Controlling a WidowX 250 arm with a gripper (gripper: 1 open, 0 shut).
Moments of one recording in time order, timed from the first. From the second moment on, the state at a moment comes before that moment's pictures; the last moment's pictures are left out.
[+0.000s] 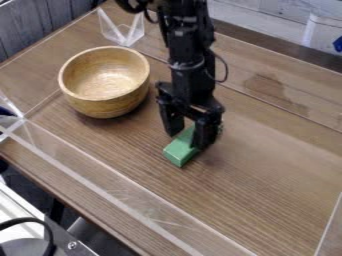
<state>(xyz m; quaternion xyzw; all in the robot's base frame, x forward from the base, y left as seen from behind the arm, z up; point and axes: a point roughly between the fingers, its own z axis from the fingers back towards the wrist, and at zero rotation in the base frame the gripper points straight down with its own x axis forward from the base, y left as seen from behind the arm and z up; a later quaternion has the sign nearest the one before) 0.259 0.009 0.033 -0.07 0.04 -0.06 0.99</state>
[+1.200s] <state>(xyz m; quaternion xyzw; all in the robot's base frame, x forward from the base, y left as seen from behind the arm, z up) 0.259 0.007 0.037 -0.08 0.04 -0.06 0.99</state>
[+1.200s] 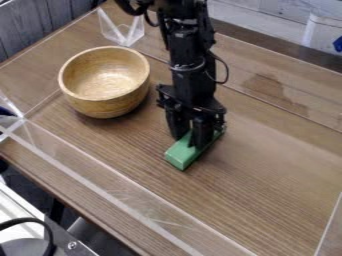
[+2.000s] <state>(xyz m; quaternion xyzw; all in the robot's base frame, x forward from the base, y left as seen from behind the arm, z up) 0.268 0.008 0.057 -0.10 0.02 -0.04 0.99</state>
